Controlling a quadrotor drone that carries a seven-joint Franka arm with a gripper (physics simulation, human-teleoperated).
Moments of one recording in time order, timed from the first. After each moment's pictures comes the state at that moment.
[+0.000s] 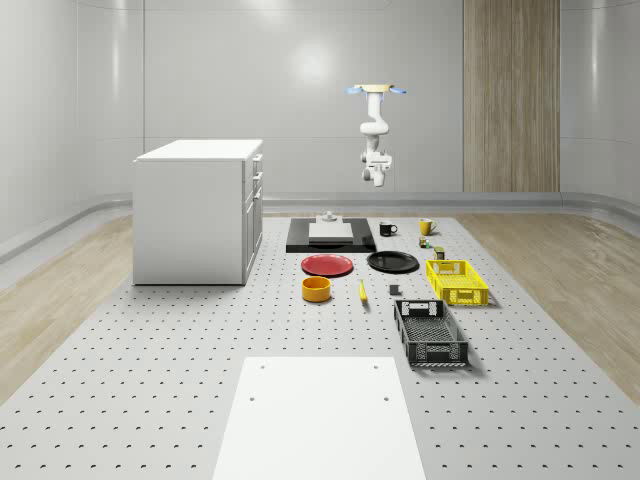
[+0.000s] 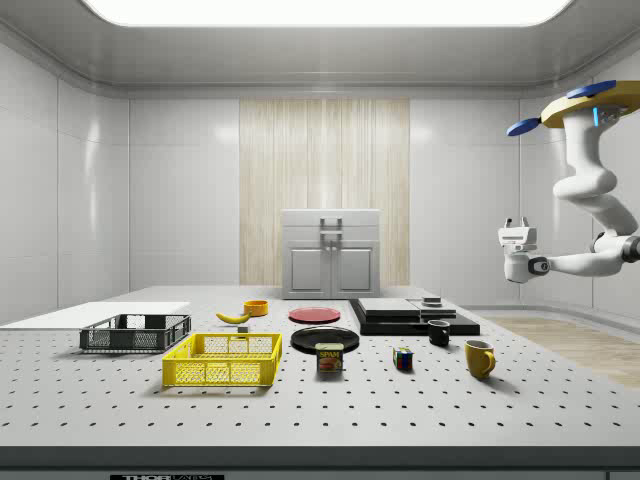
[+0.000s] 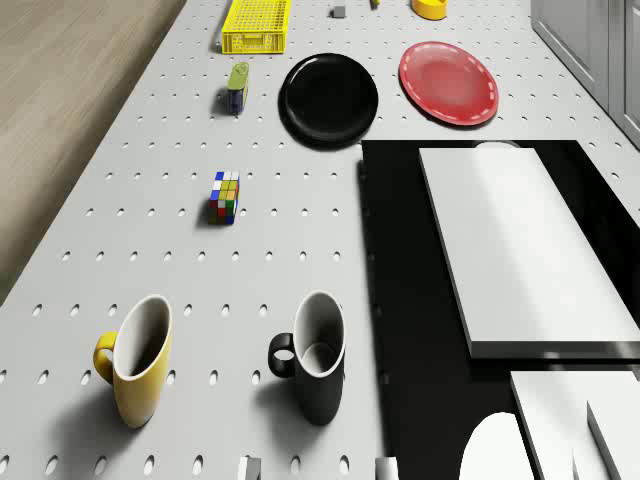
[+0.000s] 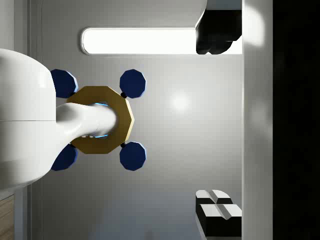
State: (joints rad) arm 0.00 -0.79 0.00 -2.34 0.00 1.55 0.79
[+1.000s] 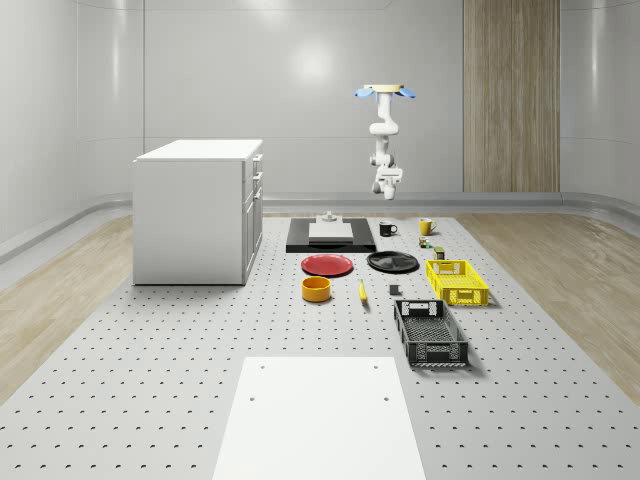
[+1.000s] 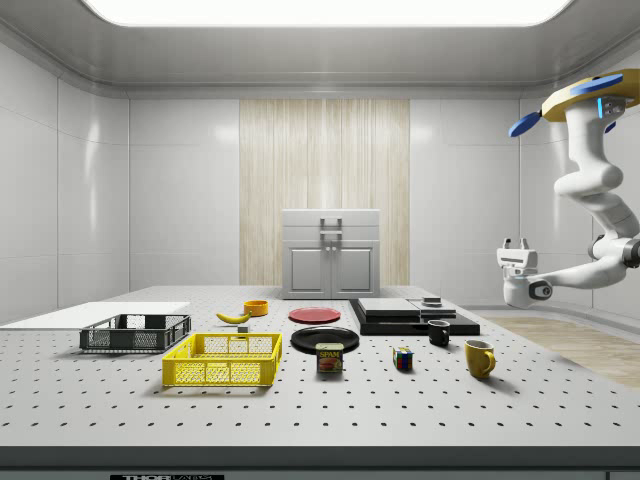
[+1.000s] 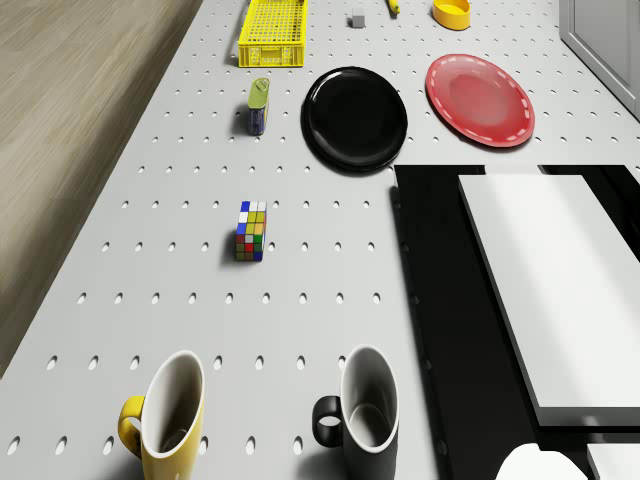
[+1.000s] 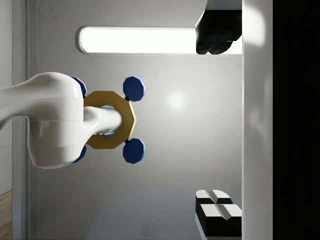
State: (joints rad) arm -0.01 -0.70 0.00 -2.05 0.00 1.36 0.78
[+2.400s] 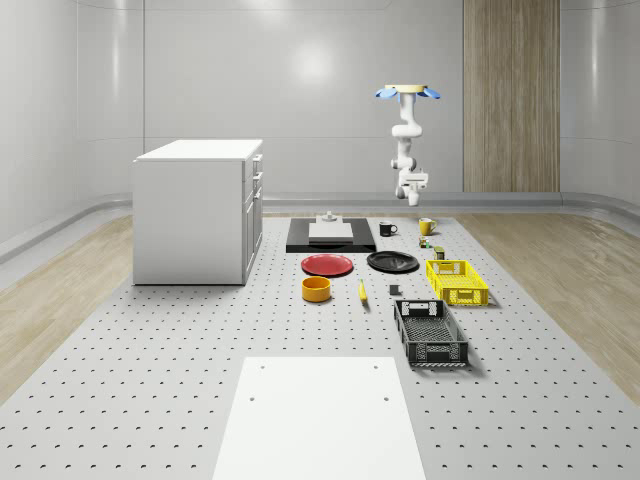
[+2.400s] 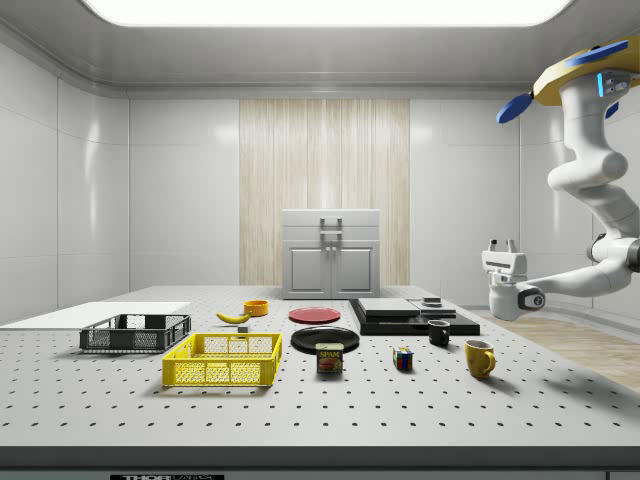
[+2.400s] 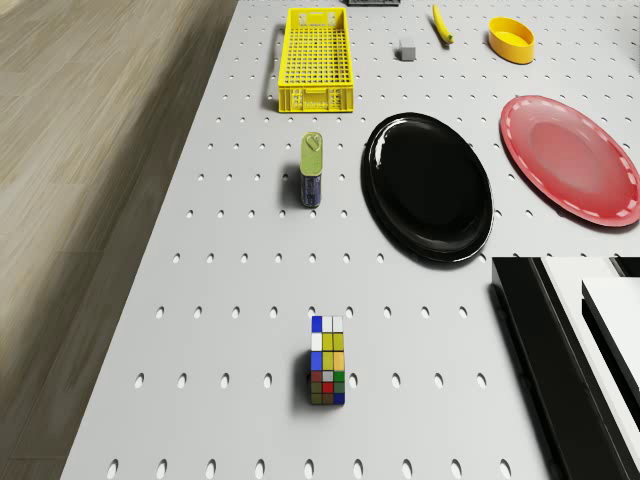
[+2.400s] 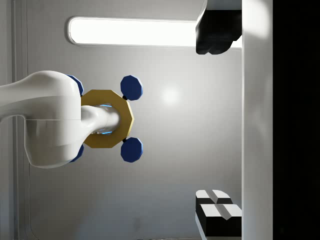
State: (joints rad) arm -0.01 -0.71 0.01 -2.05 0.00 1.38 0.78
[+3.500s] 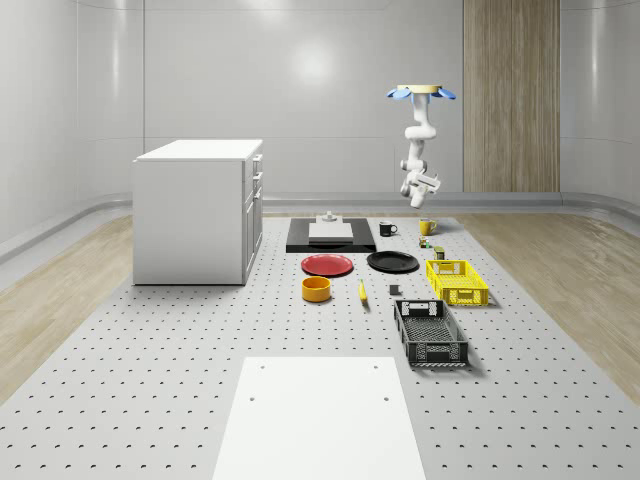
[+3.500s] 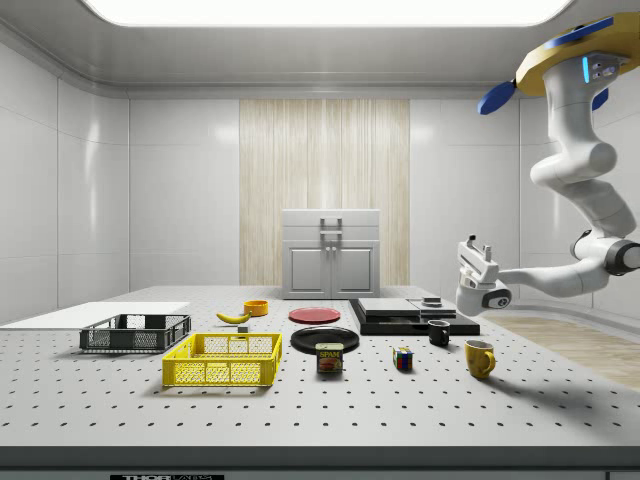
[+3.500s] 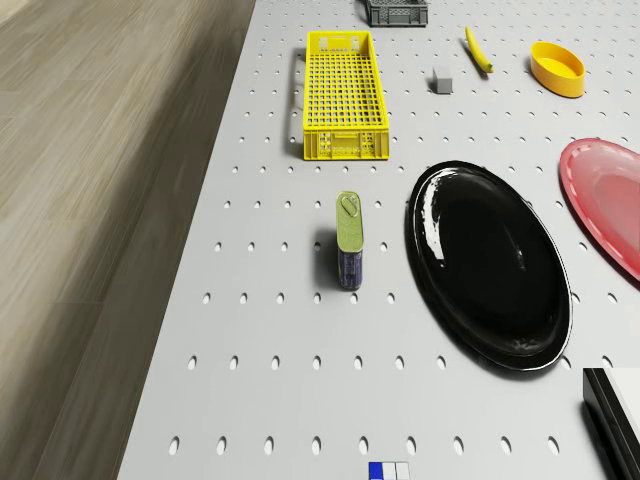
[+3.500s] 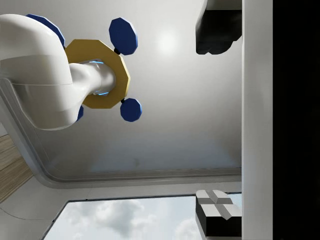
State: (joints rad) arm -0.08 -0.74 0.25 -2.11 -0.34 1.40 0.83
